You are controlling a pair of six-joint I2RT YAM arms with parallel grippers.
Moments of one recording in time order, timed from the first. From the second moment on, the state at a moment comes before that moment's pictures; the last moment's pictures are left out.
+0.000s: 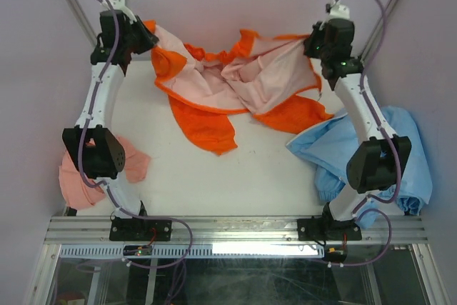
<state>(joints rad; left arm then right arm) -0.03 1.79 1.77 -0.35 0.22 -0.44 0.17 1.67 1.53 -0.22 0.00 0.29</state>
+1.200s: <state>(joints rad) -0.59 1.33 0.88 -0.24 0.24 -0.63 0.66 1.54 1.16 -0.45 -0.20 0.32</state>
